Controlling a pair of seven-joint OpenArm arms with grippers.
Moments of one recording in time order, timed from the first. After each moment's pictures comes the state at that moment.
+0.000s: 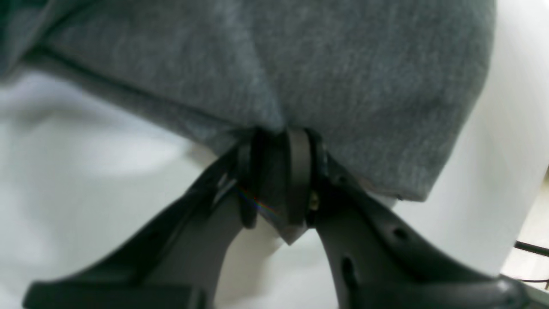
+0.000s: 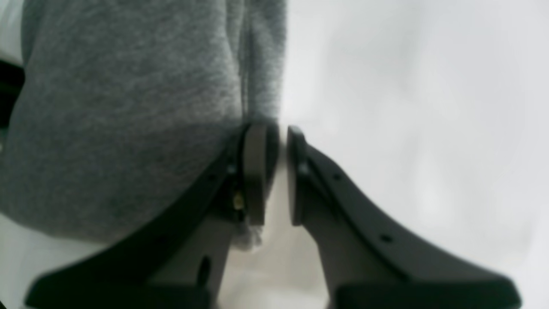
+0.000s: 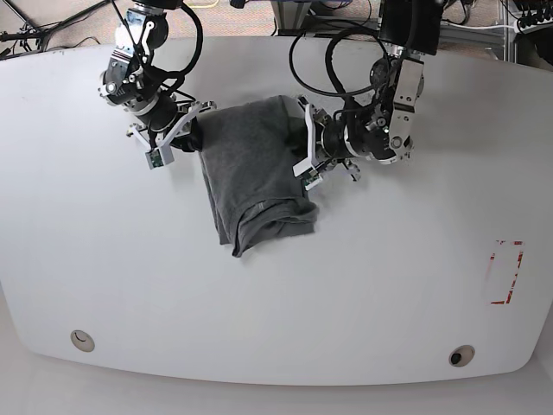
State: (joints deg) left arm -0.7 -3.1 10.6 86.9 -13.6 -43.2 54.2; right arm -12.4 -0.9 22.9 92.3 12.6 40.9 -42.9
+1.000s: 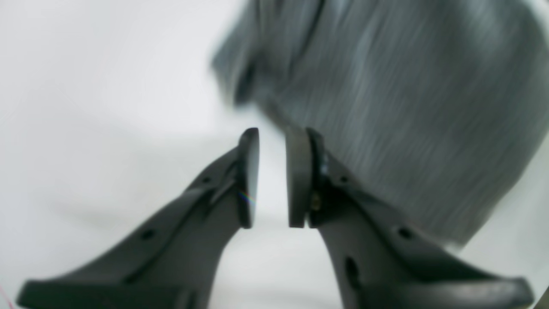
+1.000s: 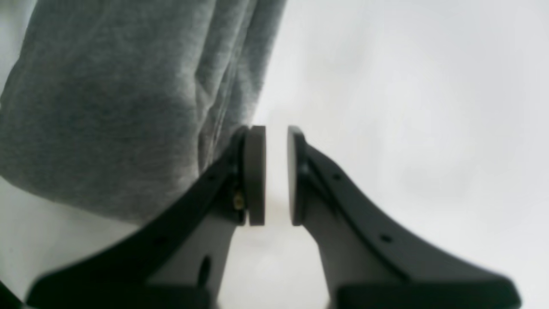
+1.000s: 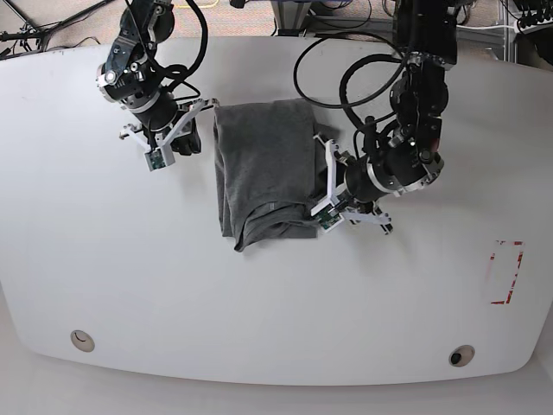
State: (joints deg) left arm -5.5 -3.0 9.2 106.2 -9.0 -42.3 61.0; right arm -15.0 -4.9 23.3 106.9 11.5 40.9 -50.6
